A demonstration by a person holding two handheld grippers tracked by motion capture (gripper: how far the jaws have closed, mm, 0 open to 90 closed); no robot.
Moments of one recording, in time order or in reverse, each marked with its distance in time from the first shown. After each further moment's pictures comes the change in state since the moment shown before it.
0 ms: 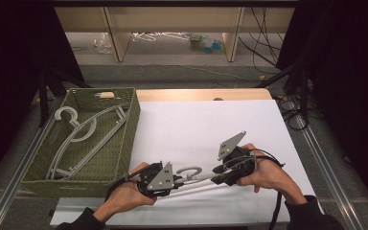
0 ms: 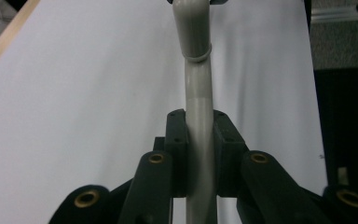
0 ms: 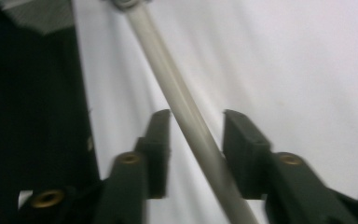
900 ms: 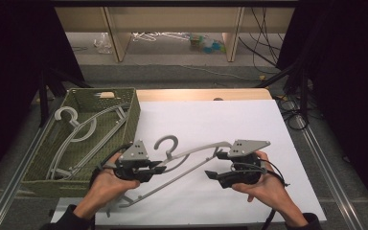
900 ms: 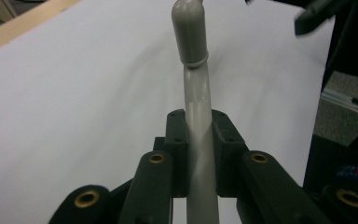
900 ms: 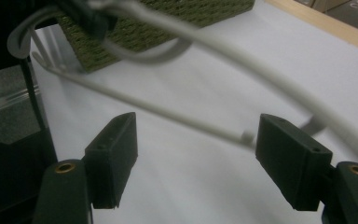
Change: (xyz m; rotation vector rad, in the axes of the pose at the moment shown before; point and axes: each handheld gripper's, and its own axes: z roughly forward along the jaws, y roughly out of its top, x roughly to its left) left arm 0.033 -0.008 -0.055 -0.107 0.074 -0.373; right arm 0.029 -0.014 -0.012 -0.376 -0.204 0.168
